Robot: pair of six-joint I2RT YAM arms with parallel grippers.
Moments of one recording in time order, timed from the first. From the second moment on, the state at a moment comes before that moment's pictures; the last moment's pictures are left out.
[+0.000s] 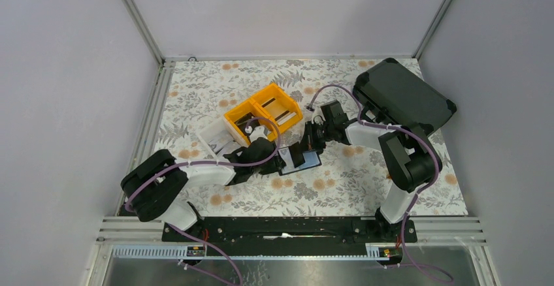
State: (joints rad) left arm -0.88 1.49 0.58 0.13 -0.15 -0.98; right arm 0.46 1.76 0.90 -0.09 -0.62 0.46
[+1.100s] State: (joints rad) left arm -0.88 1.52 0.58 0.17 -0.16 -0.98; right arm 0.46 1.67 0.79 -0.02 -0.50 0.59
